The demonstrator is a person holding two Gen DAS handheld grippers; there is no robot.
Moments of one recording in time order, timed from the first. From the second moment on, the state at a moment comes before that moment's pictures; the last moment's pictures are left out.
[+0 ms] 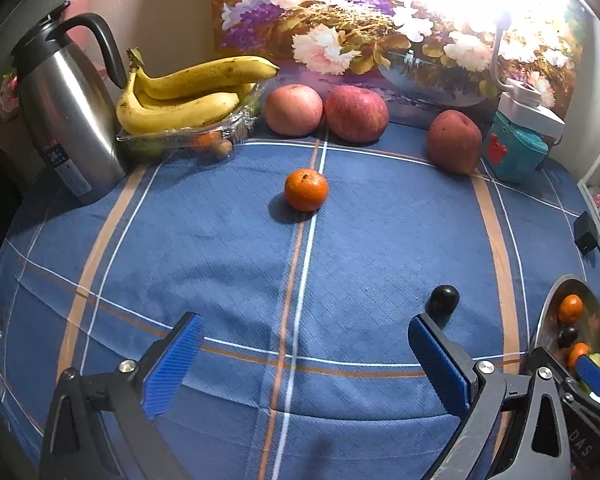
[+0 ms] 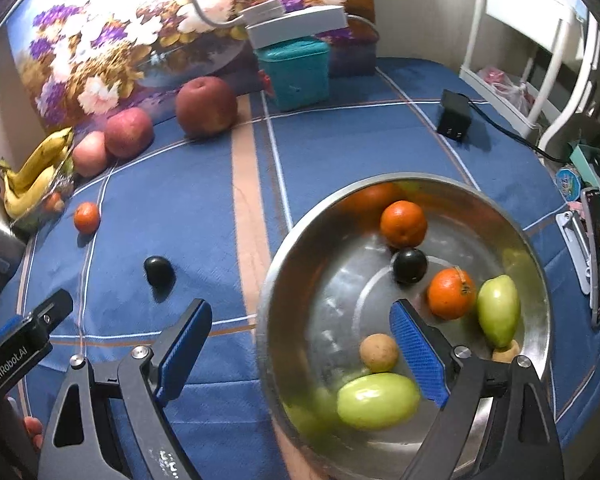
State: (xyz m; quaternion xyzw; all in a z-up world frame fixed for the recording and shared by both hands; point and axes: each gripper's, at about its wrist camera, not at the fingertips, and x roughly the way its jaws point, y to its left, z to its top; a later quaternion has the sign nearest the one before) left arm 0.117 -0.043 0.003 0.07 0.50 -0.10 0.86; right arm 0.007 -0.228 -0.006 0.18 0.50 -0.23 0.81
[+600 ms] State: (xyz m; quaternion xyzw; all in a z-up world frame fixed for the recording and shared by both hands) left arm 0.139 0.009 0.002 0.10 0.51 -0.06 0.85; right arm 0.051 -0.162 -0.013 0.16 0.52 -0.16 0.82
